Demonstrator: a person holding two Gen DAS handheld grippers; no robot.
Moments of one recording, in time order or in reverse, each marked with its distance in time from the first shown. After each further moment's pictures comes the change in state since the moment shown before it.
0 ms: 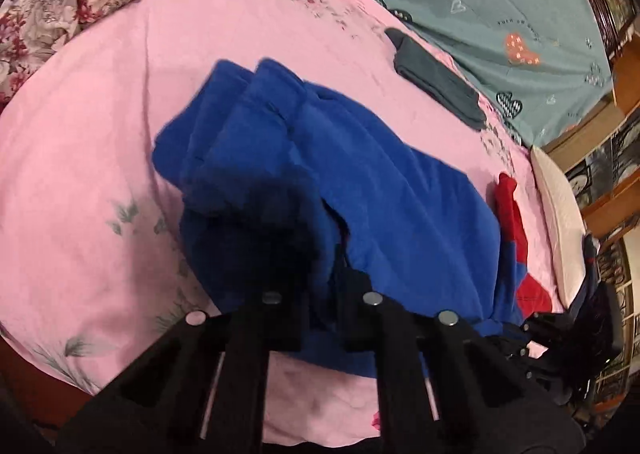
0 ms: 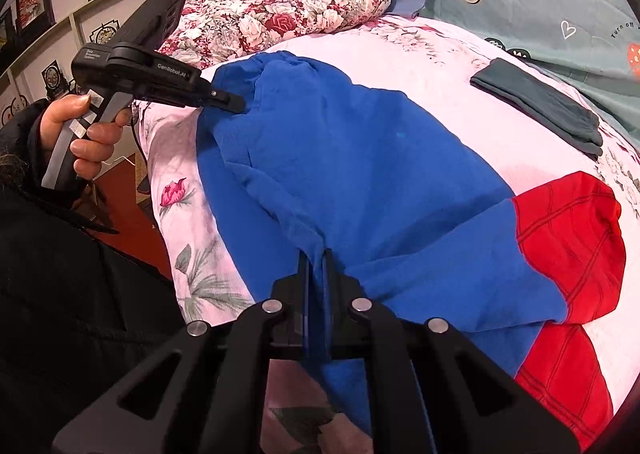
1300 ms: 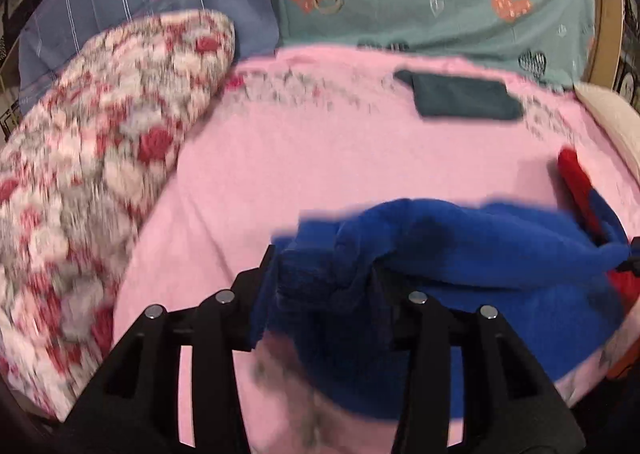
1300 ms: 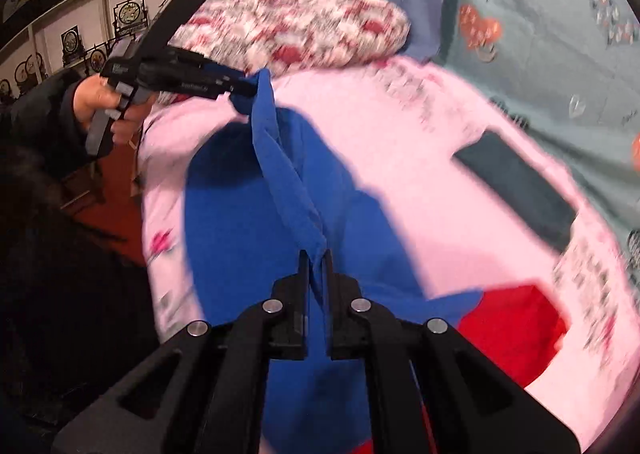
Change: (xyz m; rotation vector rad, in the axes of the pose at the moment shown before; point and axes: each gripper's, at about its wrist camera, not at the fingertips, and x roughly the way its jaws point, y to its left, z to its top) left arm -0.028 -0.043 0.040 0.433 -0.163 0.351; right arm -0.032 -0.024 0.060 -0.158 0.025 -0.010
